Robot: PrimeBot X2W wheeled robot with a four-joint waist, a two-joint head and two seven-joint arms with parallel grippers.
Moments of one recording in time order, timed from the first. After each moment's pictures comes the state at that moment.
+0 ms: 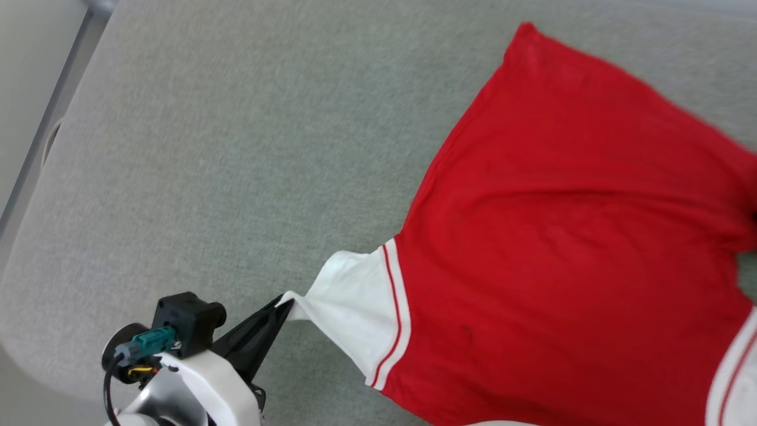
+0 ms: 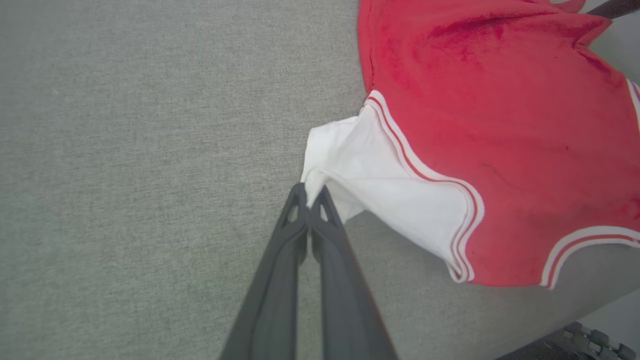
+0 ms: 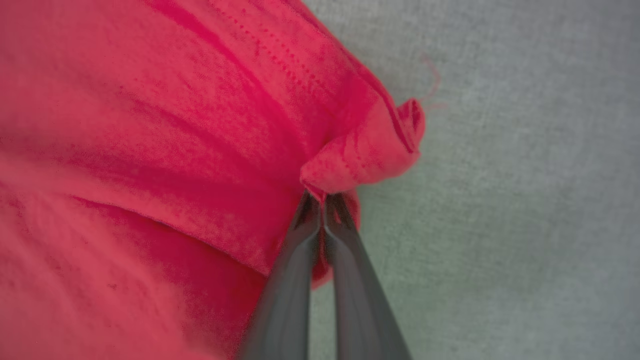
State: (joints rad) left arm -0.15 0.71 -0.58 -0.30 -0.74 0.12 0.13; right arm -0.63 -0.45 -0.14 0.35 0.30 0.13 1.15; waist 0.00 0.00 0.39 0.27
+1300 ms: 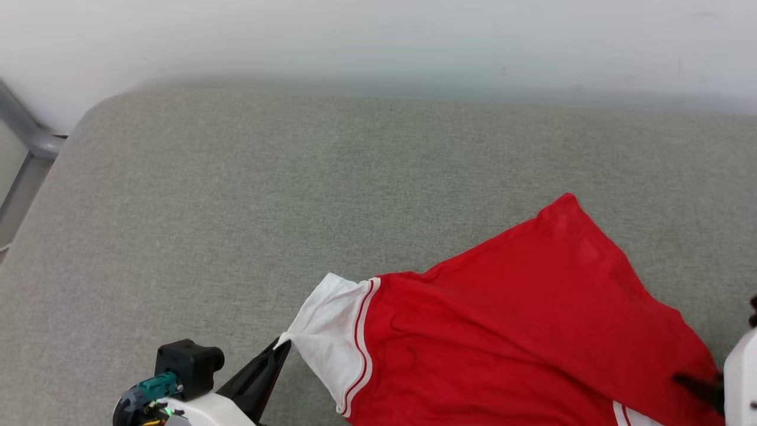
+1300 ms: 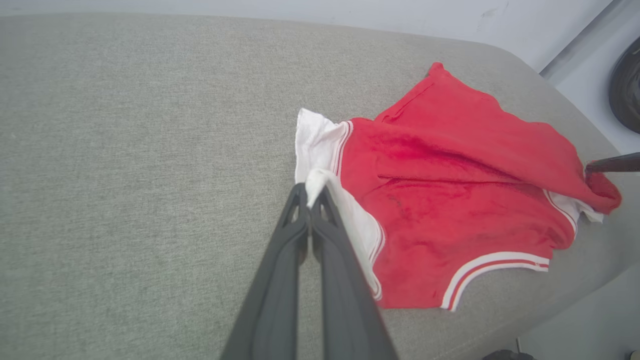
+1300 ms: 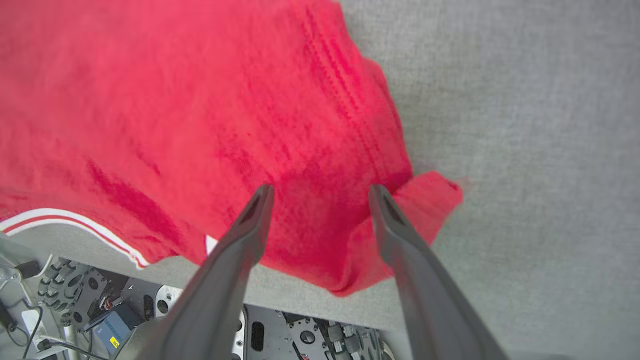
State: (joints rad) left arm -0.01 0.66 -0.59 -0.27 -0.77 0.20 0.05; right arm 0.00 -0.37 -0.19 -0.03 0.53 0.13 1.09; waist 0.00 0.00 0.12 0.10
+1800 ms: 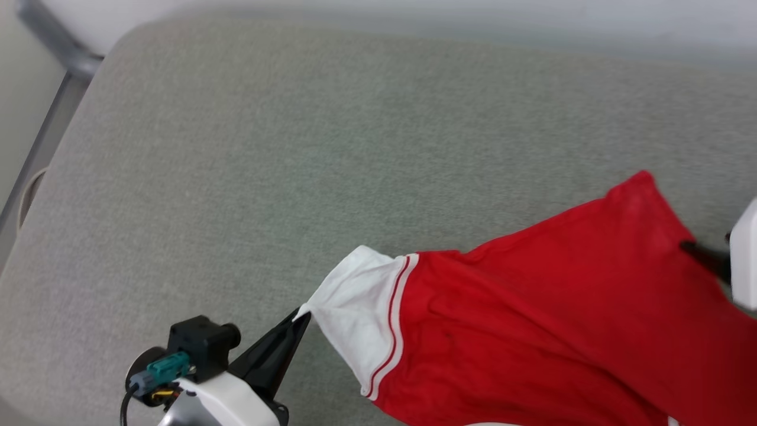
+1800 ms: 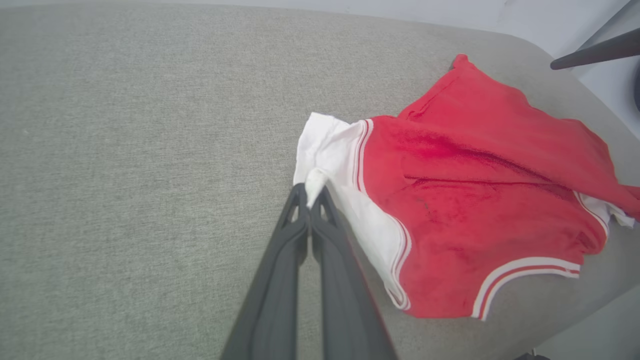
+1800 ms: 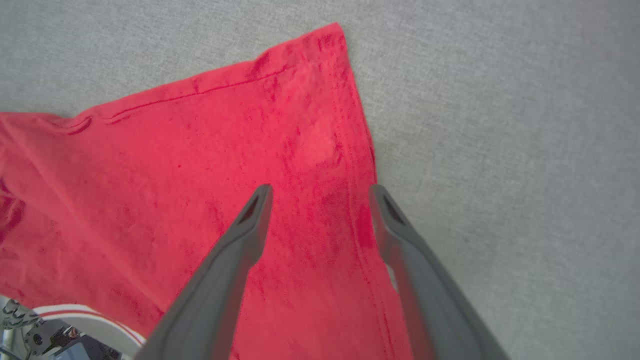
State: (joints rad) left arm -0.09 0.65 -0.61 -0.31 -0.73 0.17 0.05; right arm -0.37 -0.42 -0.11 -0.10 0.48 0.13 1.22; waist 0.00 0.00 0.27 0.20
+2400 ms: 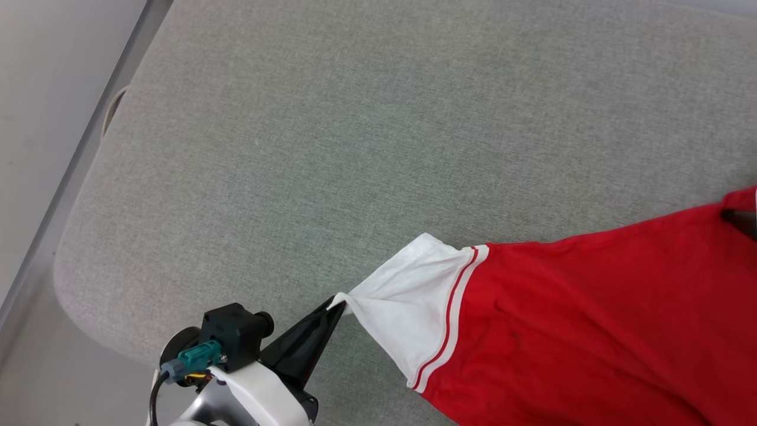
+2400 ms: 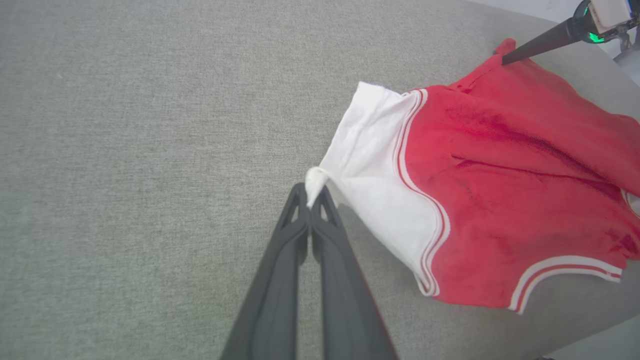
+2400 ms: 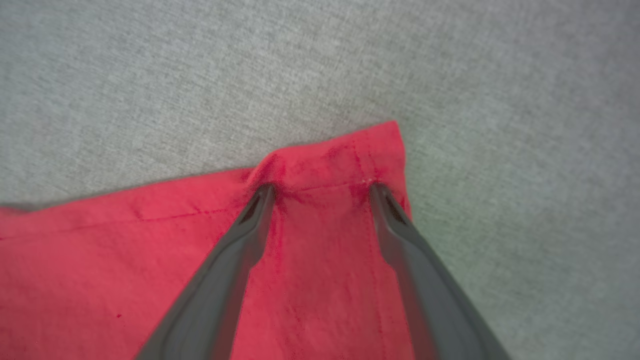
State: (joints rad) left arm -0.17 0.59 -0.66 -0.28 -0.71 0.11 0.05; right arm -0.56 -0.46 -0.08 0.16 0.35 0.13 1.21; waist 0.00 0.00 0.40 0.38
